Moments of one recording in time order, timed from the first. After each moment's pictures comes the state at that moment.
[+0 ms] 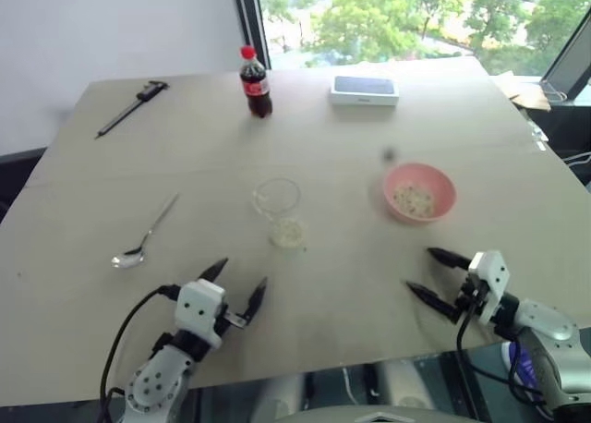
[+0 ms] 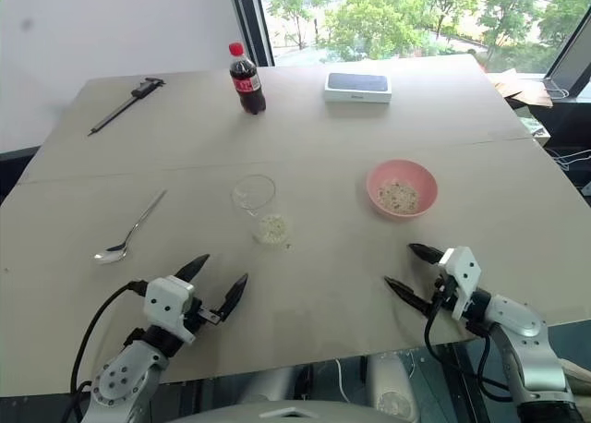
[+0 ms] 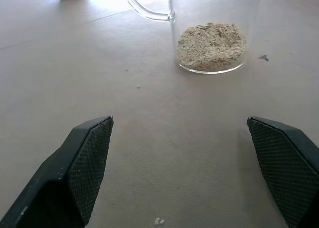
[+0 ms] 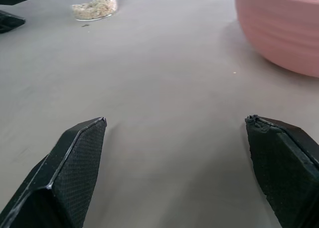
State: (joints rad) left arm 0.47 0.35 0.09 -0.30 -0.17 -0.16 -0.44; right arm 0.16 -0.51 -0.05 -0.07 0.38 -0.05 0.98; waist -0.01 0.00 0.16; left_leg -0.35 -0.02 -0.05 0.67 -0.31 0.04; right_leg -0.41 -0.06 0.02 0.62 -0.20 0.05
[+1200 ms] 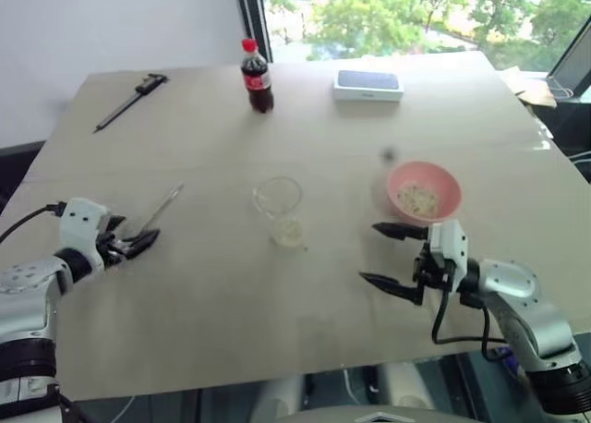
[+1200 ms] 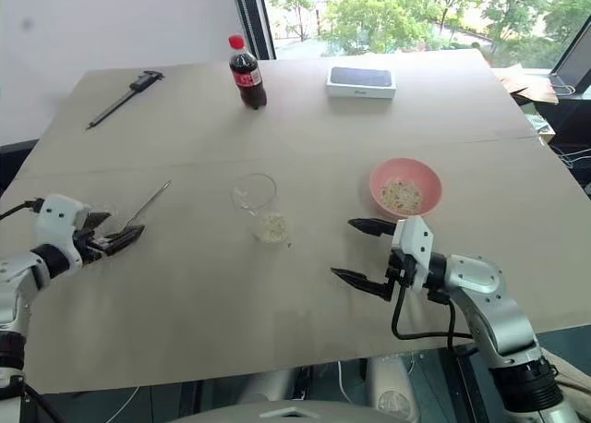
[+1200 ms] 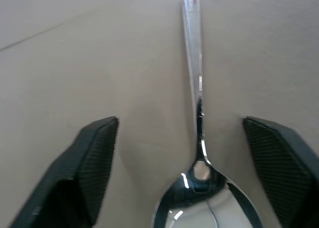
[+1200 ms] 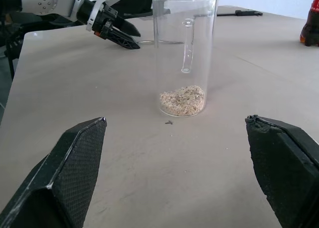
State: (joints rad) left arm -0.12 0.88 0.34 0.48 -0.30 0.17 -0.85; right arm -0.05 -0.51 0.11 -0.31 0.45 0.13 0.99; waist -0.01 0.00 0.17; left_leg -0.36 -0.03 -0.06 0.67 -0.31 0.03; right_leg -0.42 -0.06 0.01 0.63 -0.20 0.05
